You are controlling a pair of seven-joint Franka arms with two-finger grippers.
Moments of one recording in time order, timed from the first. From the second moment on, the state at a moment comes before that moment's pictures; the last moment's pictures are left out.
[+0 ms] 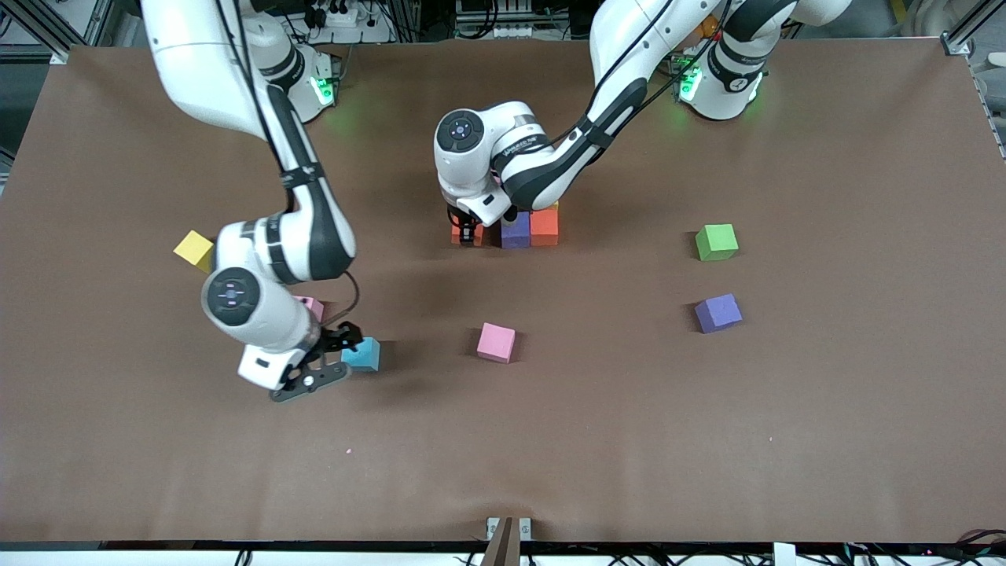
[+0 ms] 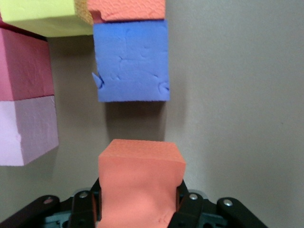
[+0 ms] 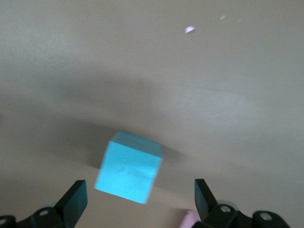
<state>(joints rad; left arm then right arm) -0.69 0.76 -0.39 -1.51 0.24 2.23 -2.71 0.57 0.66 -0.31 -1.54 0.24 2.17 -0.12</state>
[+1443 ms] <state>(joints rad) -0.69 0.77 -0.37 -1.53 0.24 2.20 -2.75 0.55 0.79 -0.30 -1.51 0.36 2.19 0.06</state>
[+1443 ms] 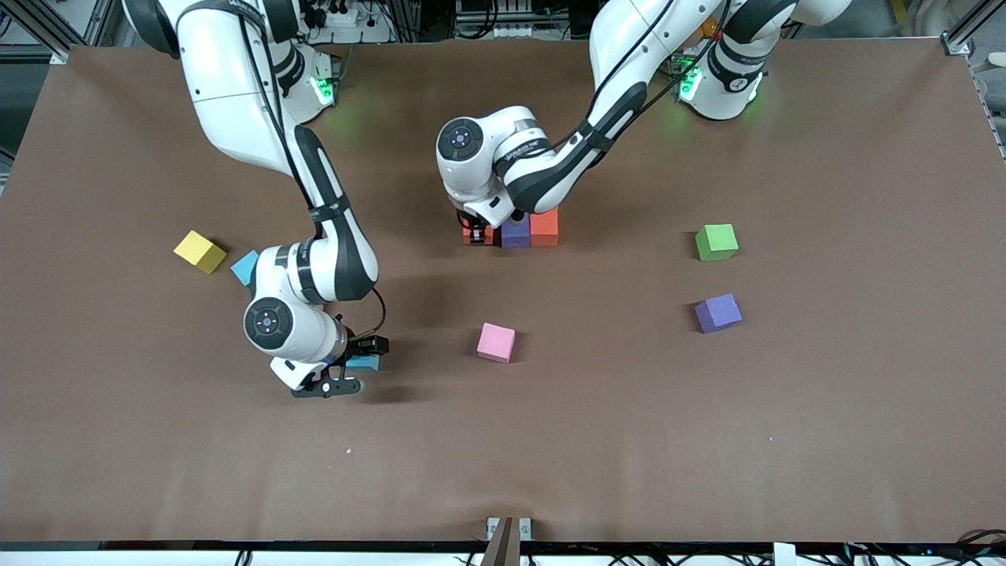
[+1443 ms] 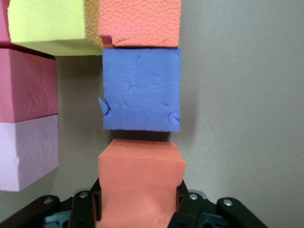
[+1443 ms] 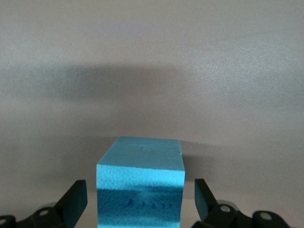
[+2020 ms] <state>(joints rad) -0.69 0.78 -0.36 -1.53 0.24 2.20 -2.75 0.53 0.80 -0.30 -1.50 0.33 2.19 0.06</state>
